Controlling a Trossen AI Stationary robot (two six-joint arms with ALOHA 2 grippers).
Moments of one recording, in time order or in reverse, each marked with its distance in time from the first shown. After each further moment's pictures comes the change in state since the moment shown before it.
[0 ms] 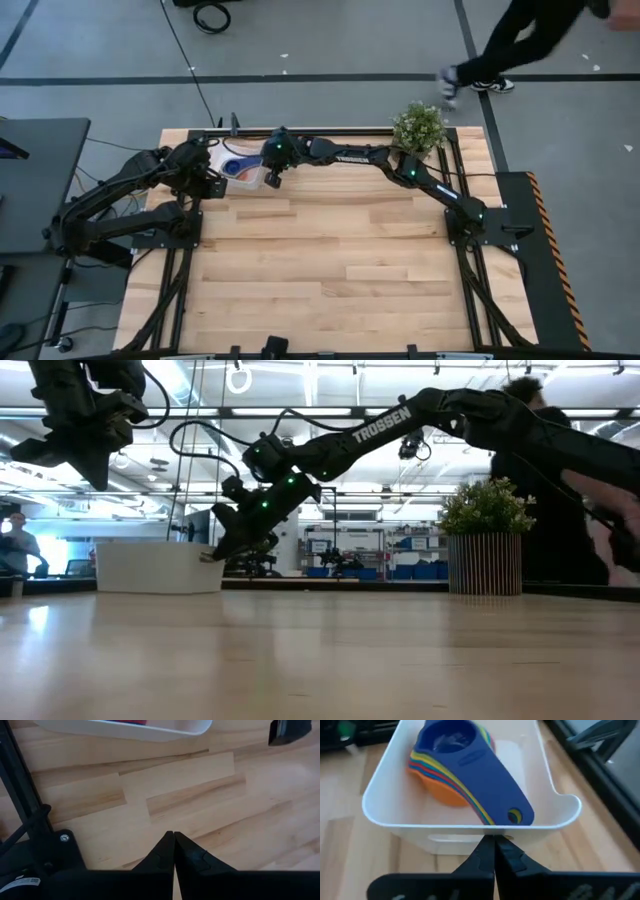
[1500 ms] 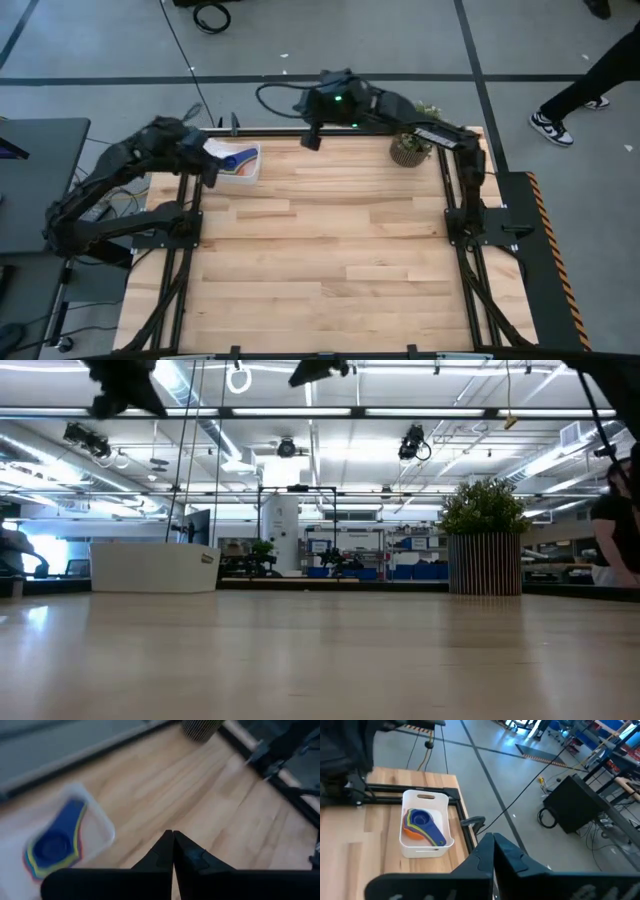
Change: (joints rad) left arm 0.000 -0.008 0.255 0.223 -0.004 0.439; right arm 0.068 -0.644 -0.001 -0.421 0.338 -0.270
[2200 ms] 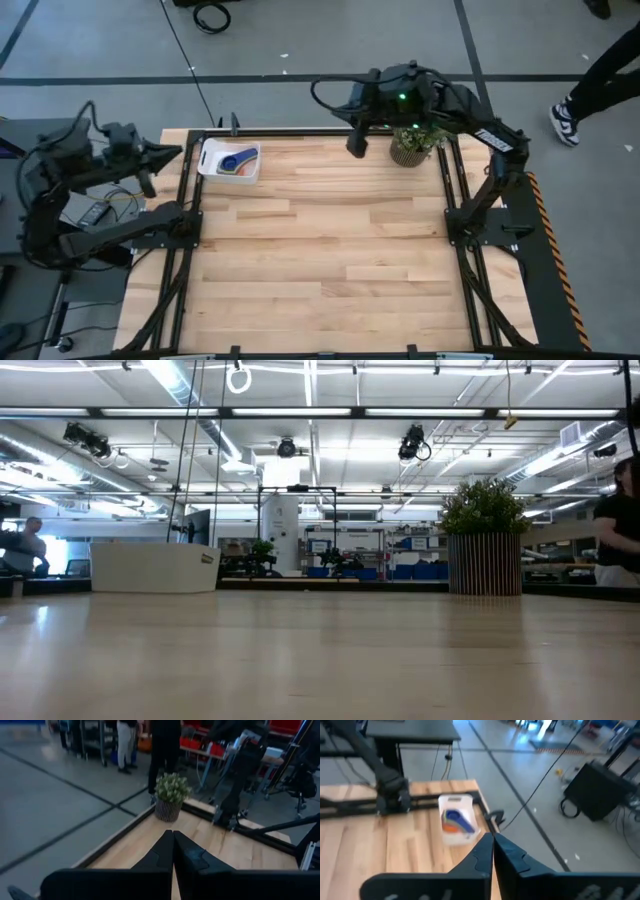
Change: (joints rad) left arm 0.000 -0.214 0.289 -0.014 0.000 0.206; right arm 0.089 -0.263 0.000 -0.276 -0.003 0.206
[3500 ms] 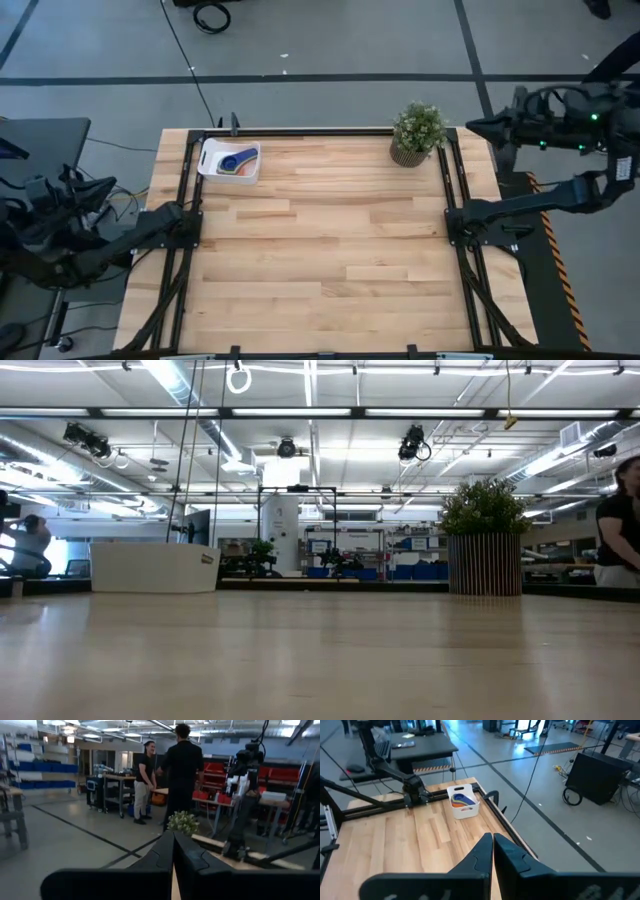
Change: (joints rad) left arm 0.000 -0.441 0.058 -0.185 -0.110 0.014; right arm 0.000 -0.830 -0.459 -0.279 -0.030 0.168
